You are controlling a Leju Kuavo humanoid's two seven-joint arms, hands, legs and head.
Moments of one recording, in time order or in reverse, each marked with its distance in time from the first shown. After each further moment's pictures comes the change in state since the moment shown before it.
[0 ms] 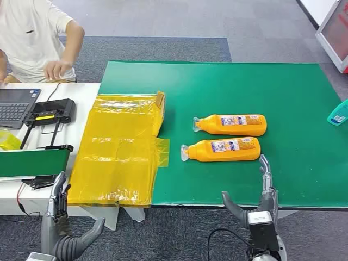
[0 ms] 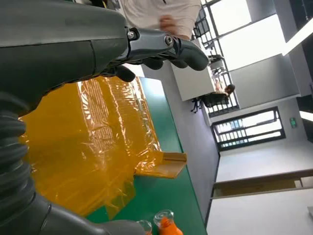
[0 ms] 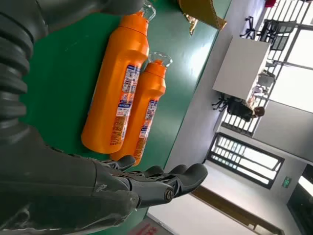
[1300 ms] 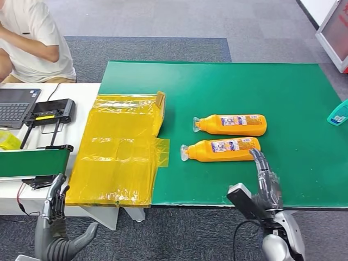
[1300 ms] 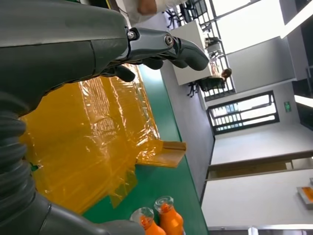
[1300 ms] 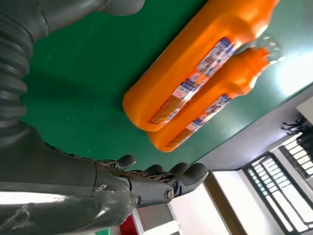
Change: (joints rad) left arm -0.007 0.019 0.086 0.009 0.058 -0.177 -0.034; right arm -0.168 -0.204 -0.006 0.122 0.424 0.101 0.364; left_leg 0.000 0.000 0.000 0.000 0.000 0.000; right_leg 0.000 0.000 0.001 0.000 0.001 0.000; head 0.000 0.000
